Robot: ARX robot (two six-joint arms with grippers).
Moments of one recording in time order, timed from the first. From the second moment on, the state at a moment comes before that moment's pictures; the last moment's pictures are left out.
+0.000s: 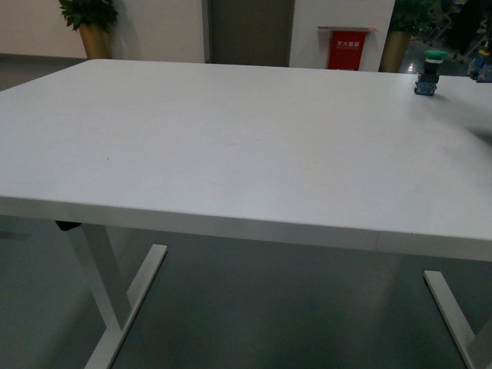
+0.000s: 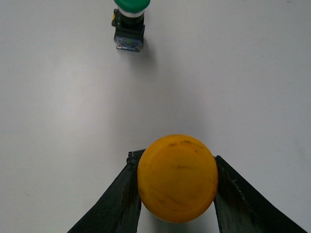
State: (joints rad) left arm 0.00 0.00 0.02 0.00 0.00 0.00; right arm 0.01 2.28 2.38 -0.85 0.30 0.04
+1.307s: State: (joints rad) left arm 0.00 0.00 0.02 0.00 0.00 0.00; right arm -0.01 2.47 2.52 -0.86 0.32 0.05
